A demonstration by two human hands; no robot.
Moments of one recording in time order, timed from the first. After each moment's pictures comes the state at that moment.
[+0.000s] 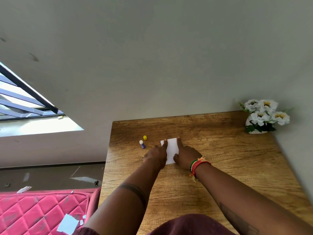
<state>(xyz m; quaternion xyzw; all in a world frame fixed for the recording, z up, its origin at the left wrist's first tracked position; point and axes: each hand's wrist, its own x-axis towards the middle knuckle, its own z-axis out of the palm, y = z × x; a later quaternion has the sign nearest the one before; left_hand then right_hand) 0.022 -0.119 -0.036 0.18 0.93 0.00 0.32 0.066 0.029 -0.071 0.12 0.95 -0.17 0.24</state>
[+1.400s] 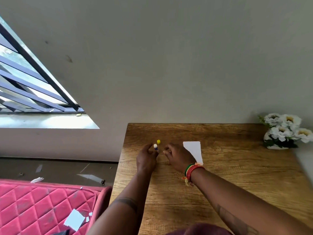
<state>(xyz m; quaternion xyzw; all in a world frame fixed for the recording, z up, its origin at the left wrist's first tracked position) 0.012 -0.203 -0.052 -0.15 0.86 0.47 0.13 0.037 -0.042 -0.034 0.01 0.94 -0.32 0.08</state>
